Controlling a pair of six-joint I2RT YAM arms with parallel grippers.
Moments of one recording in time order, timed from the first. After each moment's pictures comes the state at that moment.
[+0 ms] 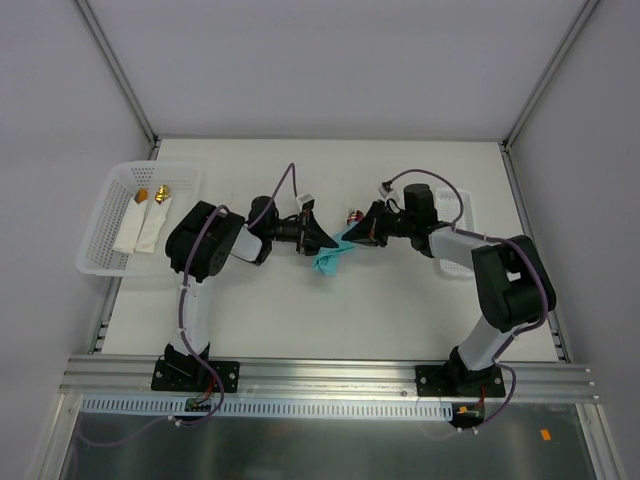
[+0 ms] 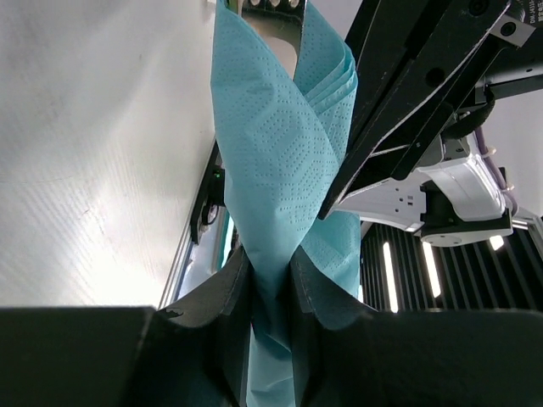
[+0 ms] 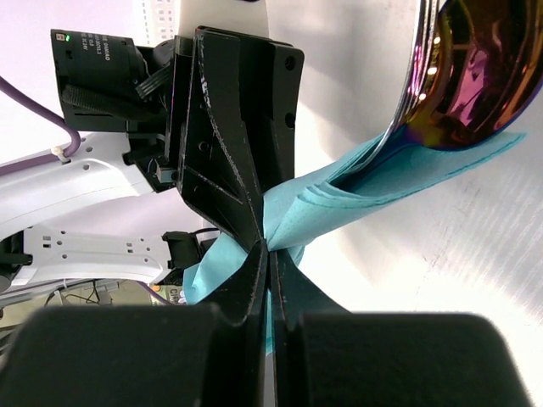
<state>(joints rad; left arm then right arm) -0.40 2.16 0.90 1.13 1.20 -1.61 0.35 1.71 0.86 0.25 -0.84 0.90</state>
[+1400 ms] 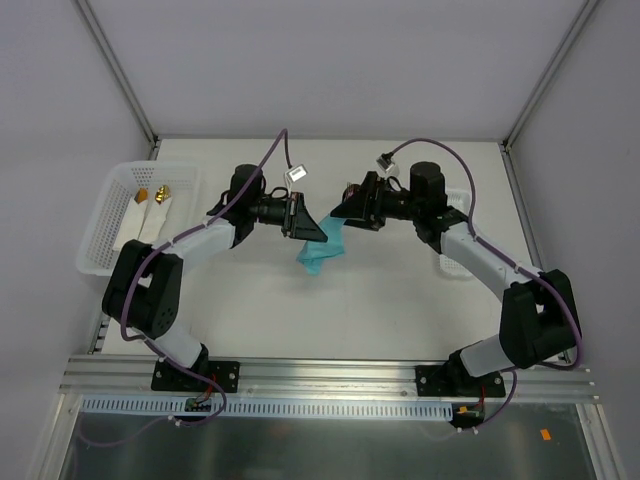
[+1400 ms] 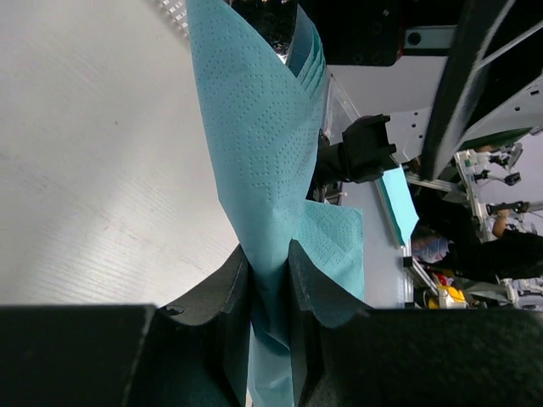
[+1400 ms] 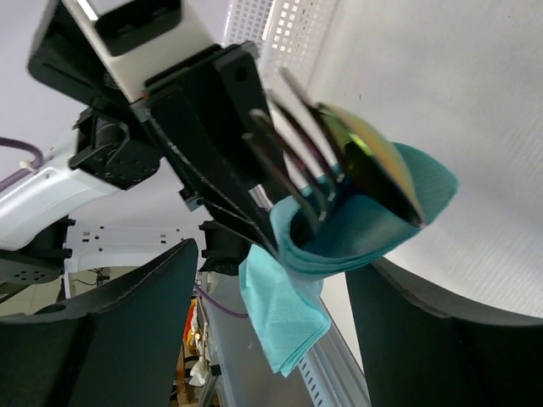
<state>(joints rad) -0.39 1.61 0.97 0.23 1.16 -0.57 0.41 1.46 1.00 0.12 -0.83 0.89</state>
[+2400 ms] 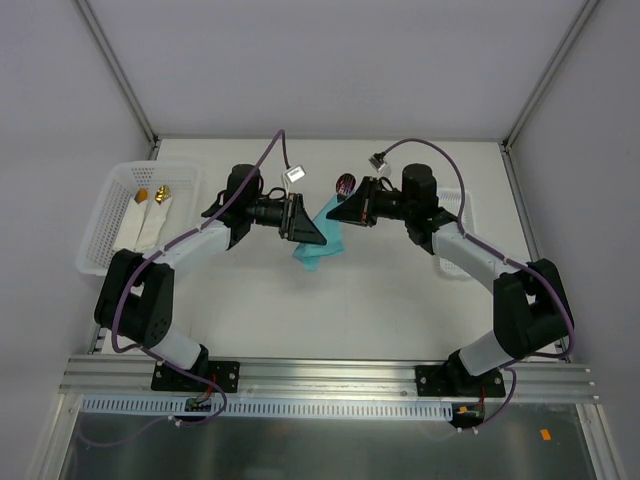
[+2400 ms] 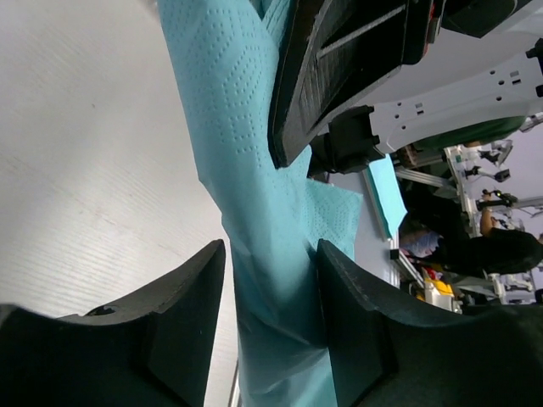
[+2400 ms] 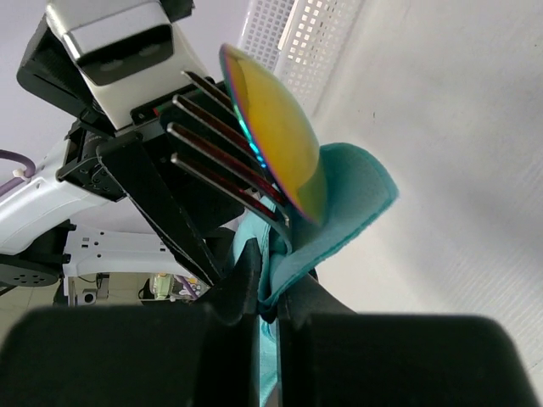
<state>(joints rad) -0.40 1.54 0.97 0.14 1.15 -0.56 0.45 1.53 0.98 0.27 -0.82 0.93</state>
